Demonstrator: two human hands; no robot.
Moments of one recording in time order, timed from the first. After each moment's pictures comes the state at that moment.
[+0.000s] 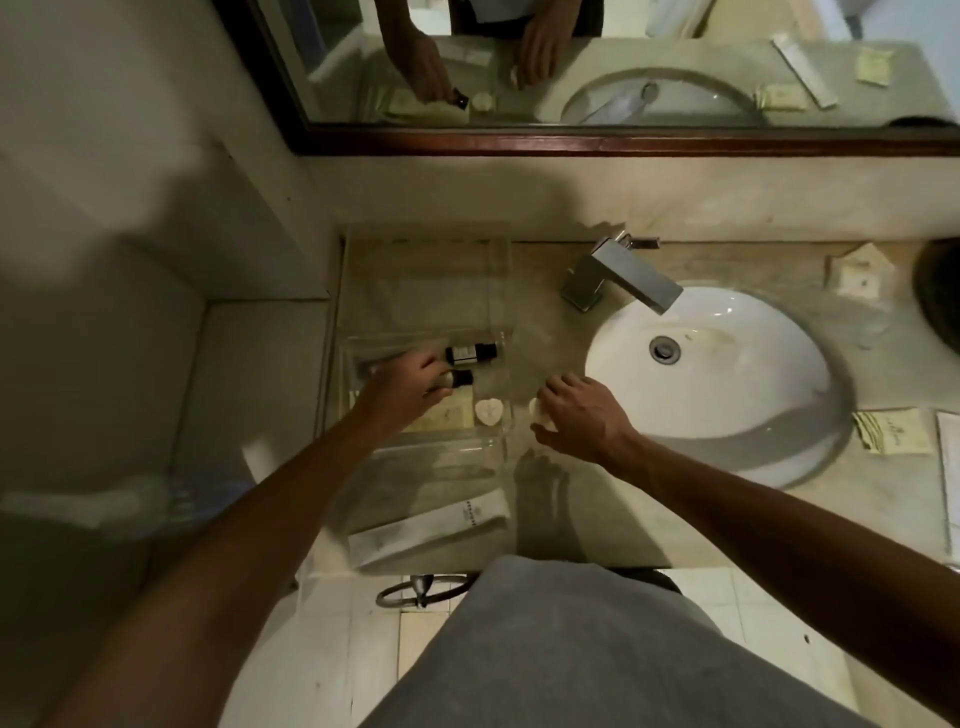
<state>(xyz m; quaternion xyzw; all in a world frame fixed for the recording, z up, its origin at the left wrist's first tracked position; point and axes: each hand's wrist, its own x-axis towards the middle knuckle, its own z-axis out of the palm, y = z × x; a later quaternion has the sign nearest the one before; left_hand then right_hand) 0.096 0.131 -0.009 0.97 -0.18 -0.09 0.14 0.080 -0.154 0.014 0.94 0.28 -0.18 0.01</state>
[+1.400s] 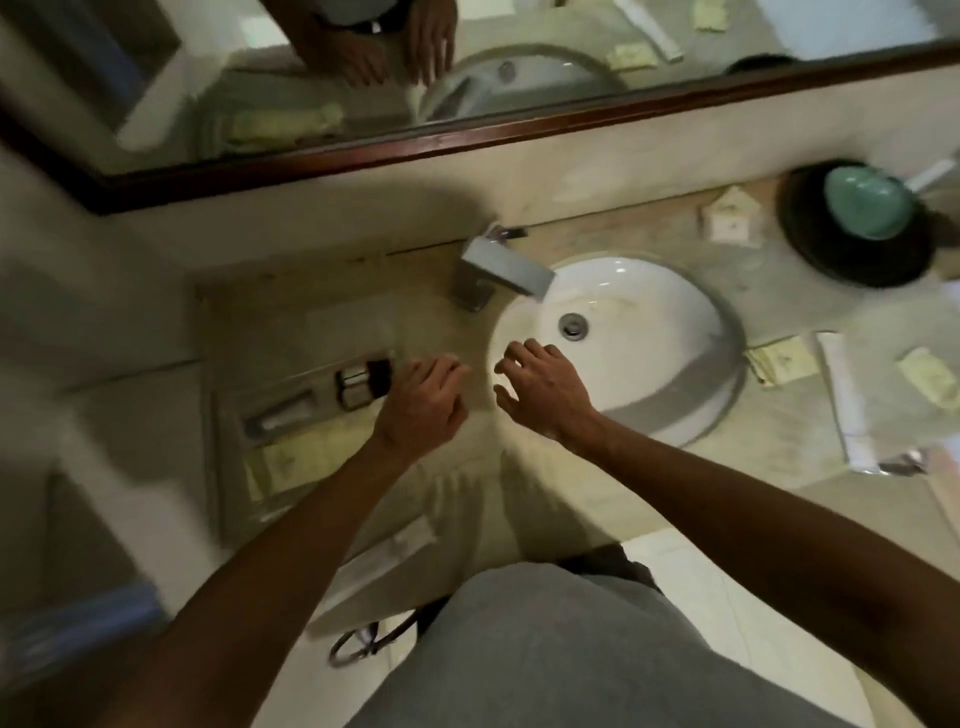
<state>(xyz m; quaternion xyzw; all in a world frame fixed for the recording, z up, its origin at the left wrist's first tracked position) 0.111 -0.032 -0.012 0.93 -0.34 0.07 0.11 0.093 -0.239 0.006 0.98 0.17 -0.02 -0.05</state>
